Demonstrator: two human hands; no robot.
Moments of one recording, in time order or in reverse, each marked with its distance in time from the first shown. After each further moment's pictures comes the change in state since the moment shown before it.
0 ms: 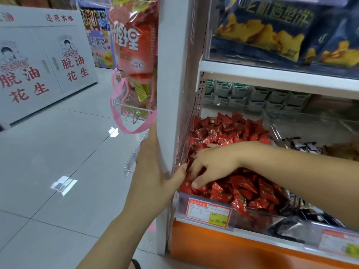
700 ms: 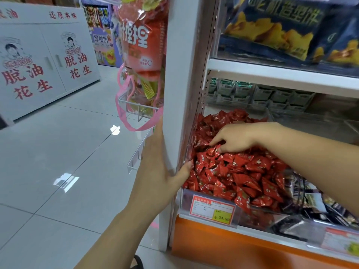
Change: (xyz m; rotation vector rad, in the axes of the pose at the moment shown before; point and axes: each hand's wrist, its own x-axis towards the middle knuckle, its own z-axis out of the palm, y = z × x) left_hand 0.001 0.001 -0.004 -0.028 -0.042 -0.011; right_hand -0.008 0.053 -0.019 -0.107 0.153 0.279
